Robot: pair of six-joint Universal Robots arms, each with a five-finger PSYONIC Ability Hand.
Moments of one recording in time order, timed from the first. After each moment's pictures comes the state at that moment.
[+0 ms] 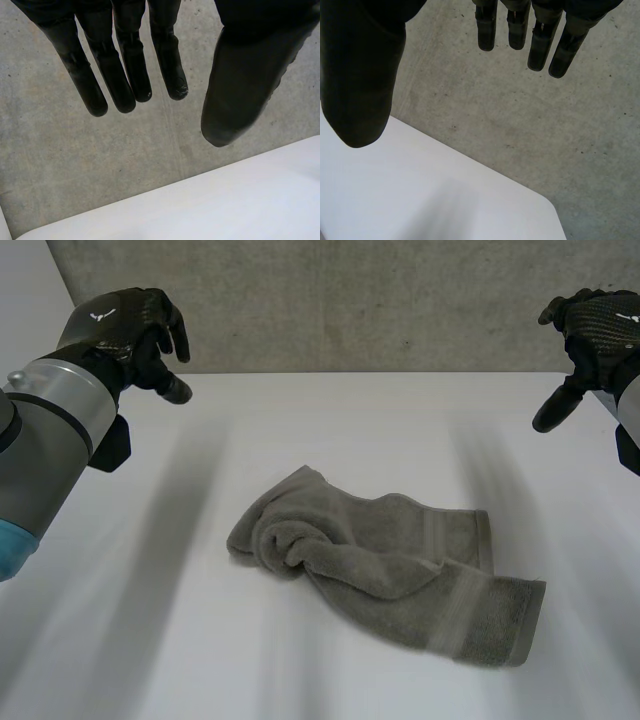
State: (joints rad) left arm 4.30 -1.75 -1.30 3.08 -1.63 3.07; right arm 1.86 -1.44 1.32 0.17 1.64 2.97; left_hand 0.75 0.76 0.77 0.76 0.57; right_hand 0.23 0.25 0.25 0.26 0.07
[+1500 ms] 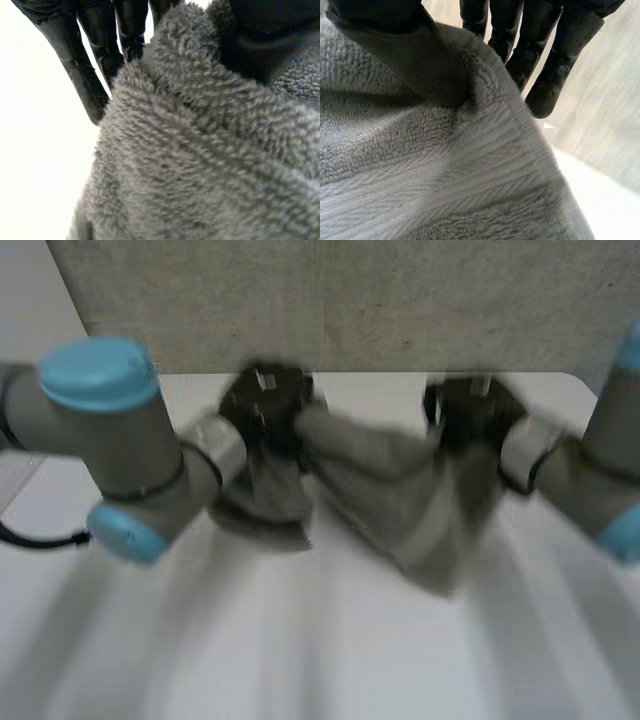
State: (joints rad) left arm 4.19 -2.16 -1.07 3.26 -1.36 3.34; right arm 1.91 -1.13 1.18 0.03 1.29 2.99; left_hand 1.26 1.29 1.27 1.35 1.07; right_hand 1.33 1.32 1.32 1.33 1.15
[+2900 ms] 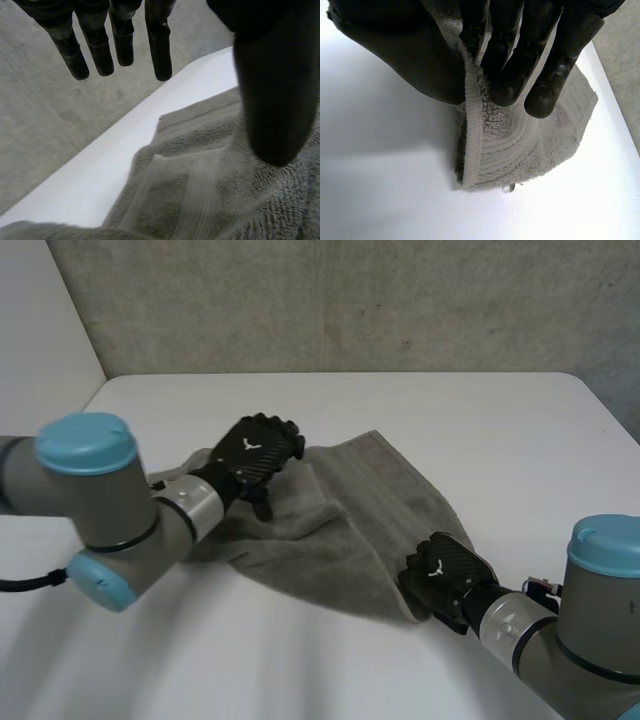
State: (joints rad) left arm 4.28 -2.18 -1.38 3.40 -1.18 3.46; right arm 1.95 -1.20 1.92 -0.21 1.24 2.16; left_hand 0.32 0.32 0.33 0.33 0.10; right_hand 1.33 1.32 1.33 1.34 1.16
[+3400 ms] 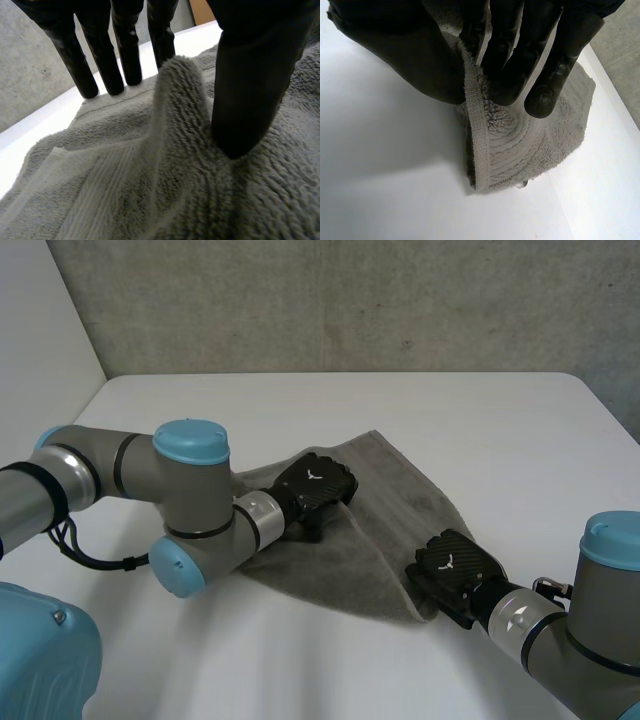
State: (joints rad) left arm 4.15 -2.50 -0.96 3.12 -1.17 3.47; right arm 1.91 -1.20 1.93 -0.21 1.22 2.26; left_hand 0.62 0.61 0.60 0.61 0.44; right_hand 1.33 1.32 1.34 1.34 1.16
